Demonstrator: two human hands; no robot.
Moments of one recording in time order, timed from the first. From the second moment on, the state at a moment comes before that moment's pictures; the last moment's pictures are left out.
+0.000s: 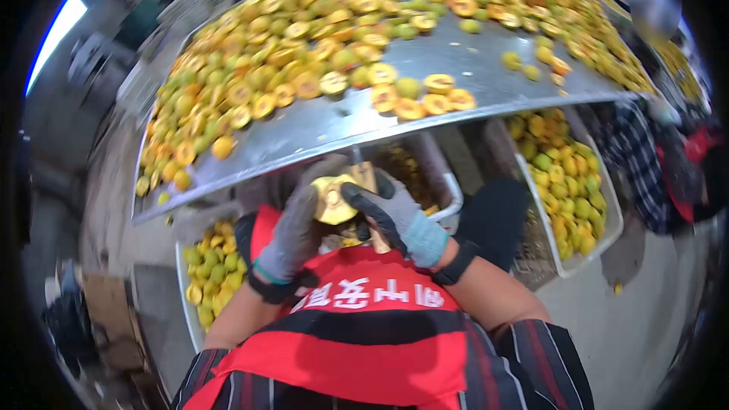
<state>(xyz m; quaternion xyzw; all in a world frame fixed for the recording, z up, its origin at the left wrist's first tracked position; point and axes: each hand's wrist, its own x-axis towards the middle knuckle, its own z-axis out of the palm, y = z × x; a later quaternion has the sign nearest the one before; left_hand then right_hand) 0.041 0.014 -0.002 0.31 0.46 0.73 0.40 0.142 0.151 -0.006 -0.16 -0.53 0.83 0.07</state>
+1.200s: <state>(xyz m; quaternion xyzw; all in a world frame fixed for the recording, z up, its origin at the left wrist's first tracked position) 0.005 0.024 -0.019 0.25 0.56 0.75 0.25 0.099 0.140 -0.015 -0.10 -0.89 0.45 0.05</state>
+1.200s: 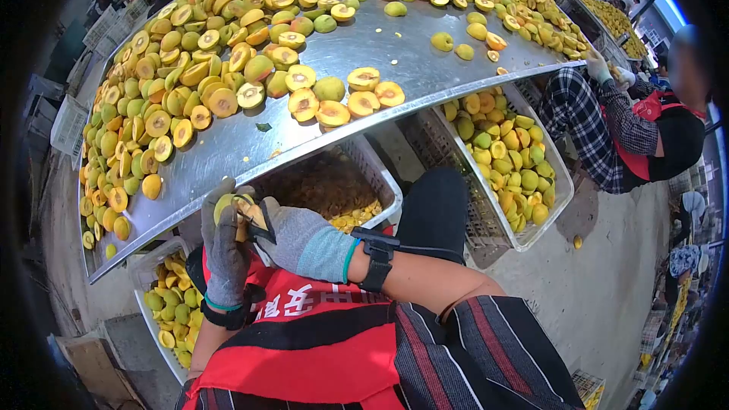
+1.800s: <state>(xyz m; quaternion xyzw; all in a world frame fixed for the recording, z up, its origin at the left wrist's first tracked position) 0.004 0.023 -0.026 0.22 0.57 0.75 0.26 0.102 0.139 -0.015 -0.18 -0.69 0.70 -0.03</state>
